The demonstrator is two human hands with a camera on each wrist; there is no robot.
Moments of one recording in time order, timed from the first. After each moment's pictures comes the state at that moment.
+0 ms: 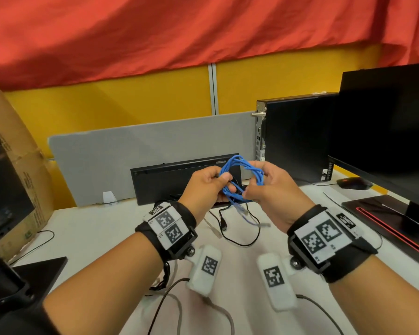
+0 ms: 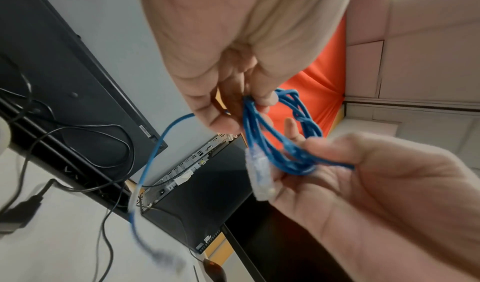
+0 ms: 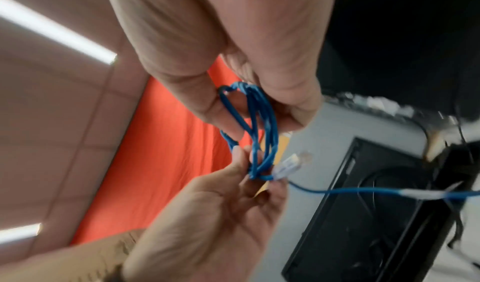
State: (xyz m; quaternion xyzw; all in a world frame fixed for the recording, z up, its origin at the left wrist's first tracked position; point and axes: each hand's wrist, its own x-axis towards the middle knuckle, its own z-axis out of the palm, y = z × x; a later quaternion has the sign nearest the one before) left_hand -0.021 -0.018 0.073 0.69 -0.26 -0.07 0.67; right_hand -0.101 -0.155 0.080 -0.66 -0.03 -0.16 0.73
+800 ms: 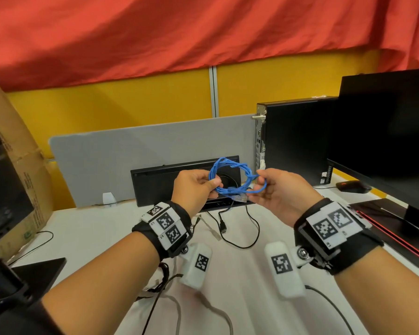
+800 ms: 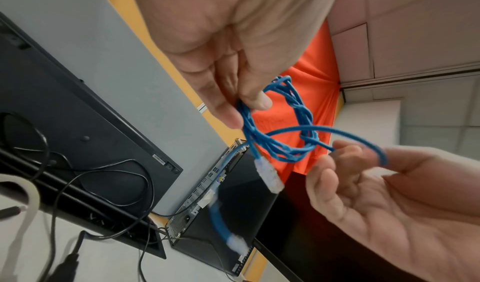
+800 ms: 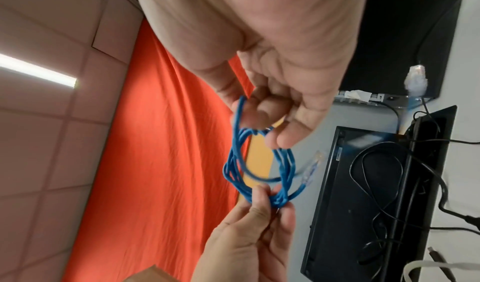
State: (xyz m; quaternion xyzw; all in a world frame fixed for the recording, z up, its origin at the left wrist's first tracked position) left_hand -0.001 -0.006 0.068 0.75 -0.21 0.05 0.63; right_hand -0.093 -0.172 0.088 -0.55 0.11 -0.11 0.82
